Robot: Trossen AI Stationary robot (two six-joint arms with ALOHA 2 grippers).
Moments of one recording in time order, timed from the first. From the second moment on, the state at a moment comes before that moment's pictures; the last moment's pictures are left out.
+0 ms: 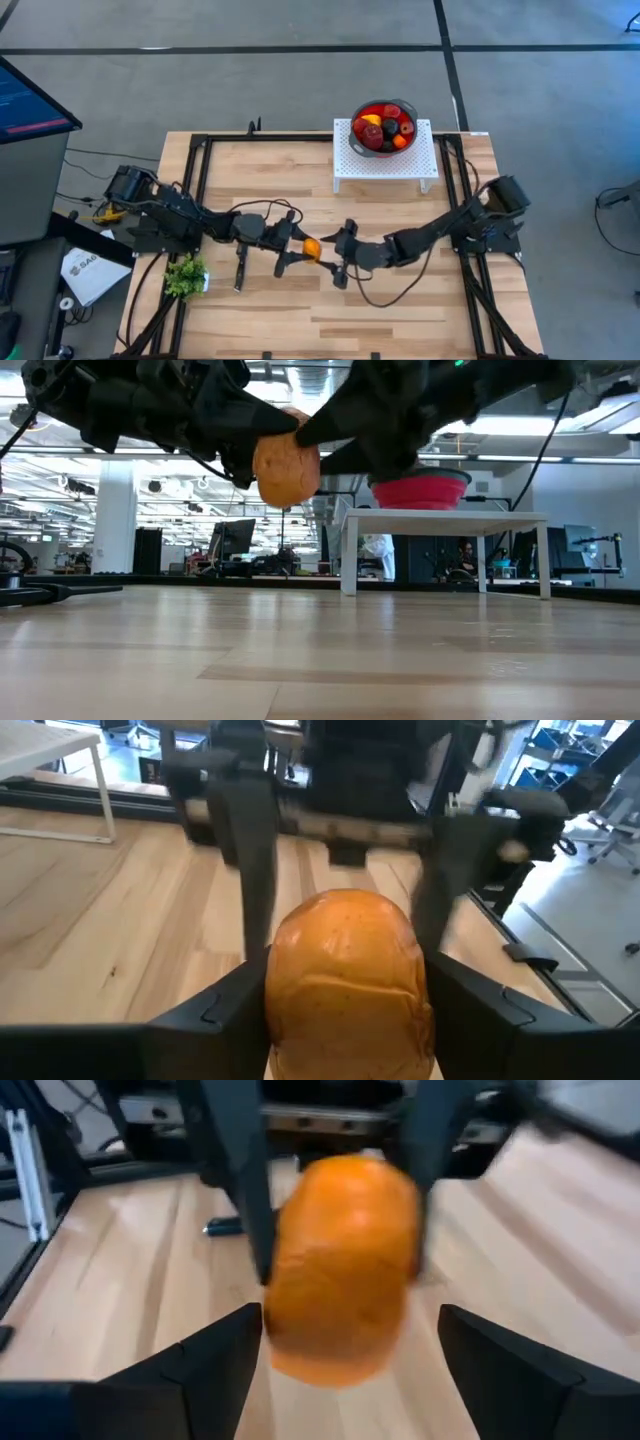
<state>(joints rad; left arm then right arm) -0.21 1.54 0.51 0.85 -0.07 -0.16 0.37 1.76 0.93 0.38 0.49 0.31</state>
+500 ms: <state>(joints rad) -0.21 1.54 0.51 0.86 -0.07 -0.17 0.34 1.98 1.11 0.44 0.49 0.21</state>
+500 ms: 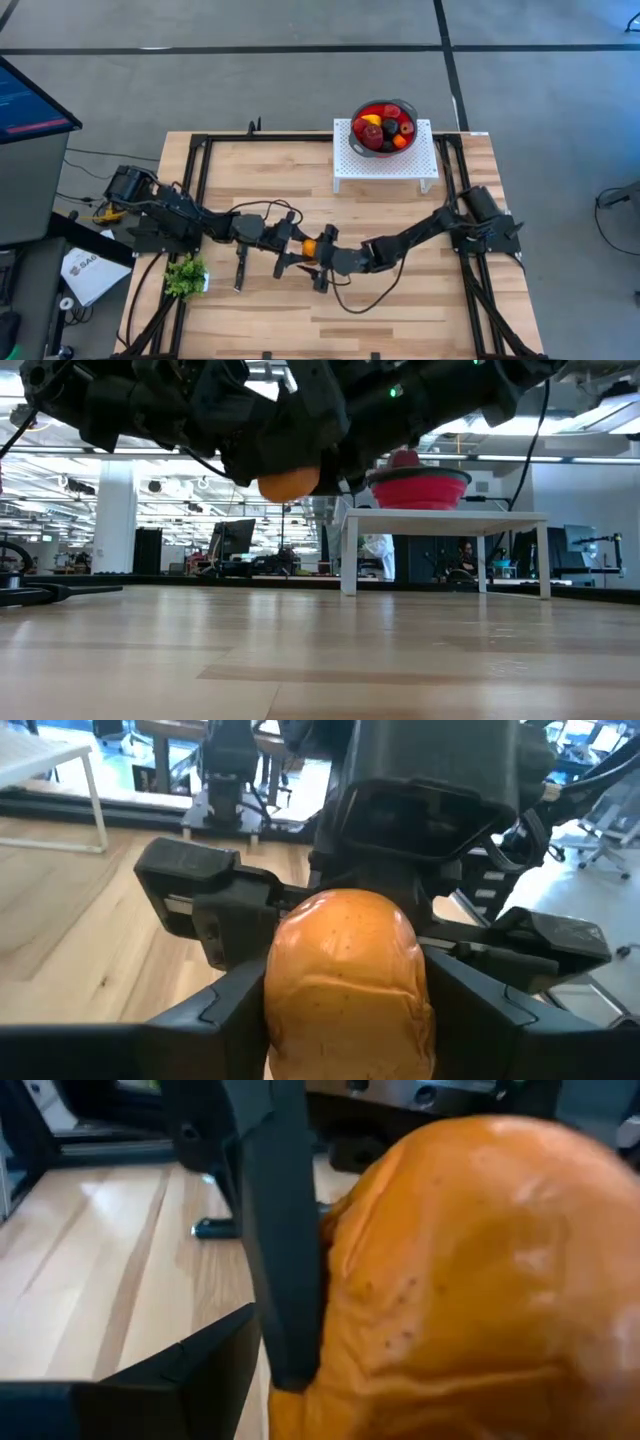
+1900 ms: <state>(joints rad) -0.21 1.54 0.51 0.82 -0.07 -0.16 0.39 1.94 1.11 0.36 0.60 0.36</state>
